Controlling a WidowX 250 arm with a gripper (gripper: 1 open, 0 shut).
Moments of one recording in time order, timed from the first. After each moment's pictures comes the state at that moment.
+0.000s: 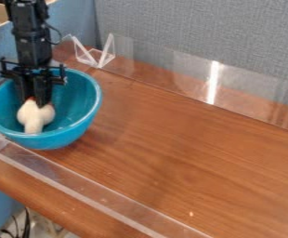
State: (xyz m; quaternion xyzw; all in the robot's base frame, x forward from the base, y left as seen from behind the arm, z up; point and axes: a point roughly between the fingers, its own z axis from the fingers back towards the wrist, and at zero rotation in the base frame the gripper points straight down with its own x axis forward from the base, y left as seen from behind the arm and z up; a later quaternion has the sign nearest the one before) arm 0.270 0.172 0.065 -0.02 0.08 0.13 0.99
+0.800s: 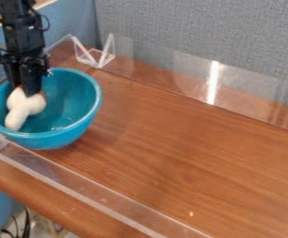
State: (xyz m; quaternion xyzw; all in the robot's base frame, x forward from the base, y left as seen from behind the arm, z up) arm 0.270 0.185 0.079 -0.02 0.05 -0.01 1.00
